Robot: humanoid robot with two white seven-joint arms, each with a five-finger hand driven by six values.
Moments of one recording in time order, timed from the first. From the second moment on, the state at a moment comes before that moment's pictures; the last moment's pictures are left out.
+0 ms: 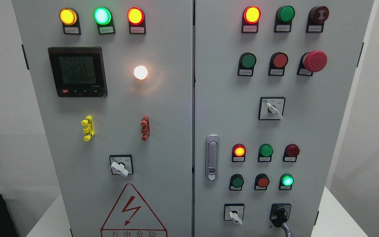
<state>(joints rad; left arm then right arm) 0.05 -0.07 -0.01 -0.11 0.03 -0.03 -0.03 0.05 0.03 0.09 -1.76 -0.15 -0.12 -0.10</state>
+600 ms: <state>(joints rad) 0.05 -0.07 -0.01 -0.11 0.03 -0.03 -0.03 0.05 0.03 0.07 -1.76 -0.15 -0.12 -0.10</state>
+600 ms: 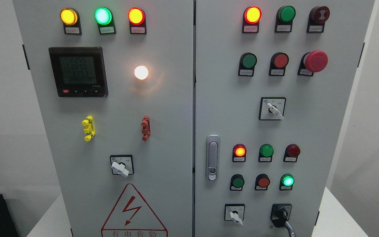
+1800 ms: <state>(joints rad) 0.05 -0.07 -0.01 -0.11 0.03 -0.03 -0.03 0.05 0.03 0.06 -1.75 -0.17 -0.12 -0.09</state>
